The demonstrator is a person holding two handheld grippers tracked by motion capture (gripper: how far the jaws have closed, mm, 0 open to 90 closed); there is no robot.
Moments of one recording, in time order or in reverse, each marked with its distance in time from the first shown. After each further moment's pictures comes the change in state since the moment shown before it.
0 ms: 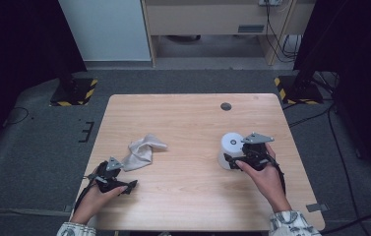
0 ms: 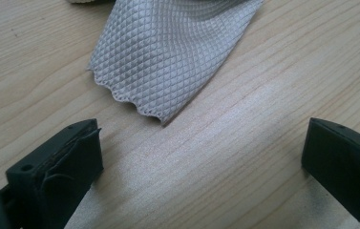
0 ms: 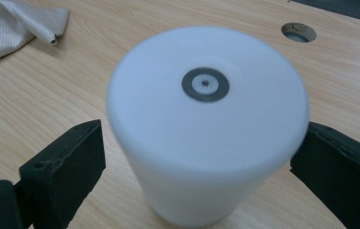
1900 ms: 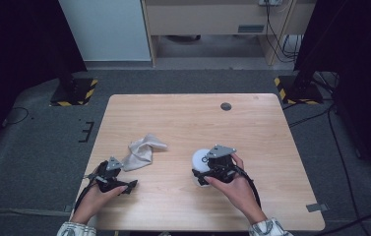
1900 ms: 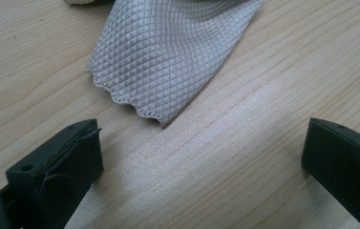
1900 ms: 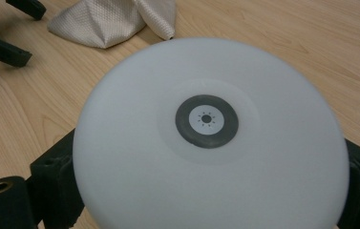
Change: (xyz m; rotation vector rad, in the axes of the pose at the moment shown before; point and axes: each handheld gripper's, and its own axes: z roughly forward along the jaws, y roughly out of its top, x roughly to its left) left arm 0.000 0.001 0.001 0.001 -0.003 0.002; right arm 0.097 0.010 0.023 0.026 0.165 -0.139
